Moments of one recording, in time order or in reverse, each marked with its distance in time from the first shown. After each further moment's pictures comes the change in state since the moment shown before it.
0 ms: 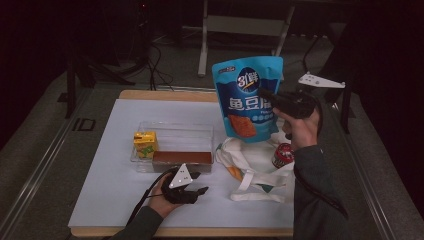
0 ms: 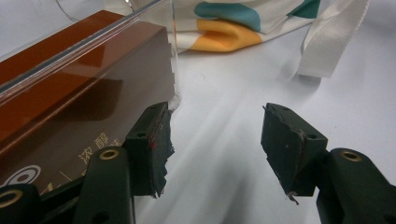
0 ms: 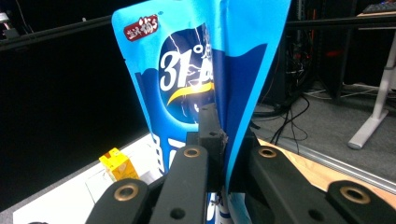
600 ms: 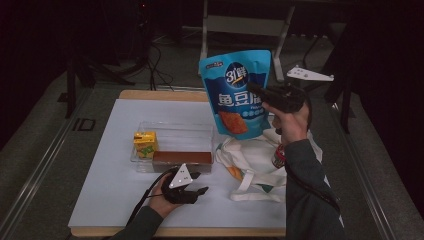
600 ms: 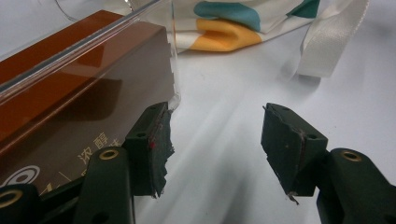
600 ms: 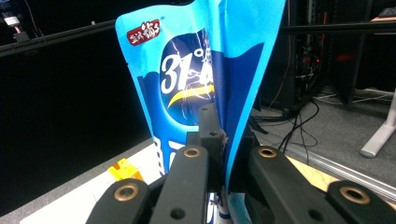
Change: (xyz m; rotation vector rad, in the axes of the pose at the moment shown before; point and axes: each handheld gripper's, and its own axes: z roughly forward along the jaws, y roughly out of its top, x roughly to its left) left arm 0.000 0.000 0.000 0.000 -0.002 0.000; right arm 0.016 0.013 0.024 -0.003 0.028 -0.007
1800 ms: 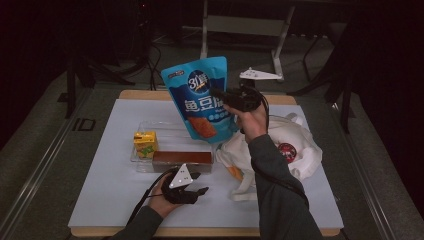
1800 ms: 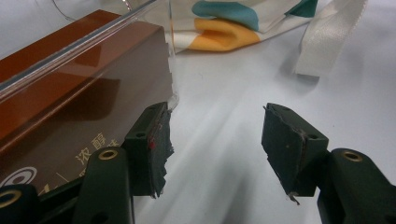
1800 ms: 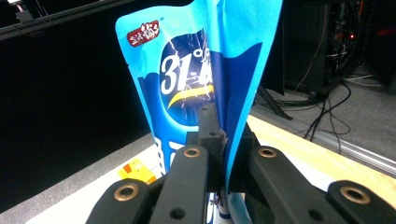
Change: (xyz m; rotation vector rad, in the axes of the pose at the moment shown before) left arm 0.000 0.000 0.000 0.002 -0.006 0.006; right arm 0.024 -0.022 0.090 0.083 0.063 0.028
